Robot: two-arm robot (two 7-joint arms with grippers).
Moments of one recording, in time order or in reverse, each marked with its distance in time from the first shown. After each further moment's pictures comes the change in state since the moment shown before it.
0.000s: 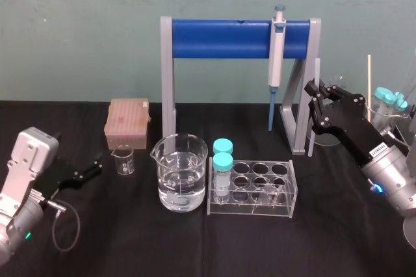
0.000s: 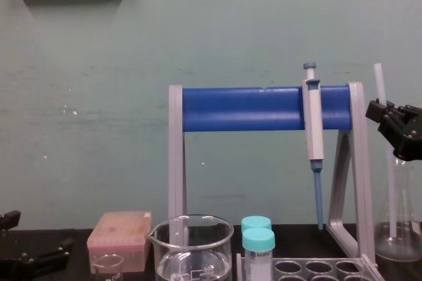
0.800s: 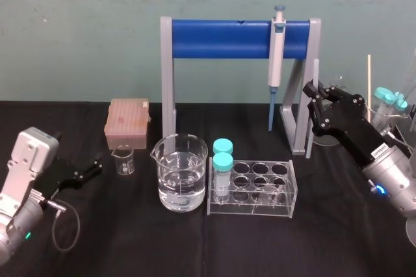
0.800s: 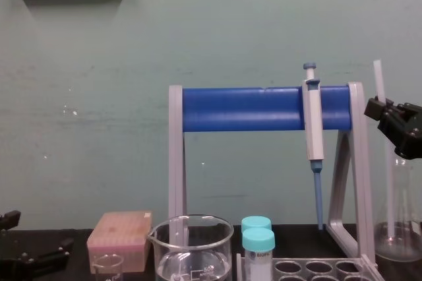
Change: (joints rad) left arm 0.000 0.000 0.000 0.000 0.000 0.000 0.000; right arm -0.010 0.004 0.011 -0.018 0.028 0.018 0.051
